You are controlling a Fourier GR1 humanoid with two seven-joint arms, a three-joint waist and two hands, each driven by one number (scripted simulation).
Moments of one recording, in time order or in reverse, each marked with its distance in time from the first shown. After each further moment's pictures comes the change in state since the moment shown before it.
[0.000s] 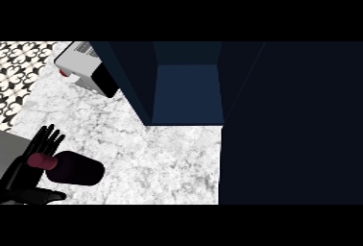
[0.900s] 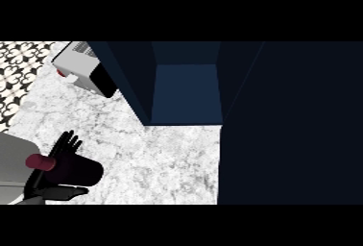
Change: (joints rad) left arm -0.123 0.011 -0.100 0.377 -0.084 0.102 -0.225; right arm 0.002 -0.010 -0.014 -0.008 -0.004 0.004 0.007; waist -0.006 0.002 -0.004
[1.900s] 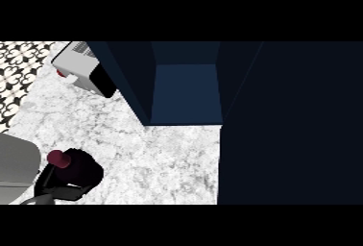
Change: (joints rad) left arm -0.051 -0.008 -0.064 0.112 0.033 -0.030 -0.059; right arm 0.015 -0.001 -0.020 0.024 -0.003 0.026 -0.044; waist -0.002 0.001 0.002
